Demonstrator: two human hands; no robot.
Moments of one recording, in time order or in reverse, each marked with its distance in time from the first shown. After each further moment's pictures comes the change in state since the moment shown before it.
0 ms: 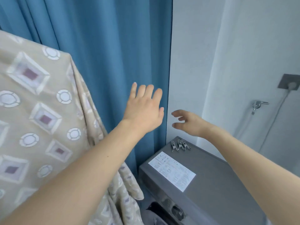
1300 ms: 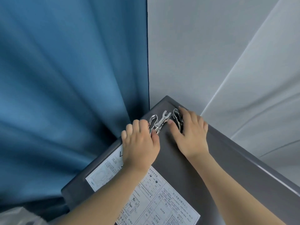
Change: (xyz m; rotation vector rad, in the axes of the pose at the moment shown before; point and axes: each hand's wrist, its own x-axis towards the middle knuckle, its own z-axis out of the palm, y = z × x) left_hand -0.002 0.192 0.549 -0.393 -0.416 -0.495; right_hand 0.223 0.410 0.203 -0.246 0.244 0.262
